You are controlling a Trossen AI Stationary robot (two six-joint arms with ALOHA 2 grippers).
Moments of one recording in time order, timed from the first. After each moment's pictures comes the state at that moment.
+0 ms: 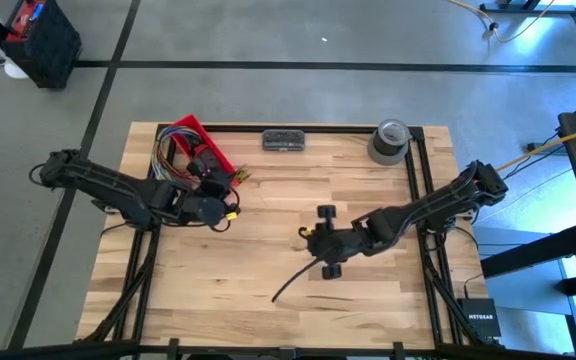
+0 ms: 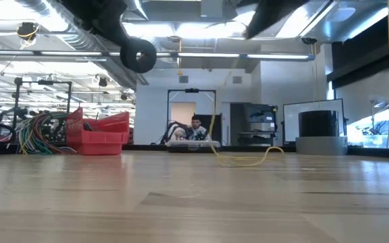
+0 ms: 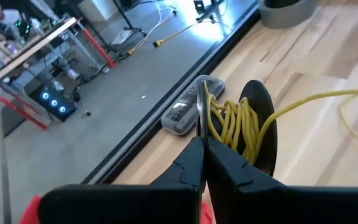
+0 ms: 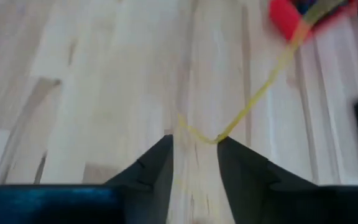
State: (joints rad) left arm -0.24 1.14 0.90 -0.59 -1.06 -0.36; right arm 0.41 1.59 1.28 -0.60 0.36 0.11
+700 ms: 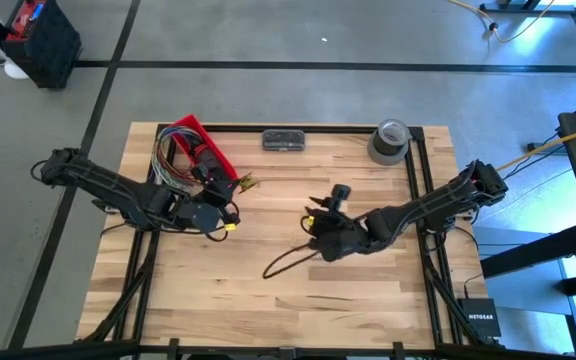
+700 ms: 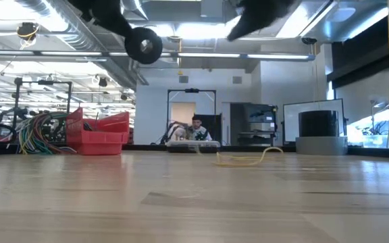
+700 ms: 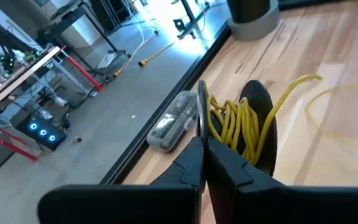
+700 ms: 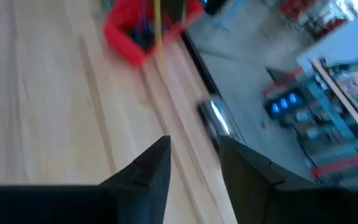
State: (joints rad) left arm -0.31 1.14 0.90 -0.50 -1.06 -0.22; right arm 0.37 1.59 1.21 -0.52 0.96 0.16
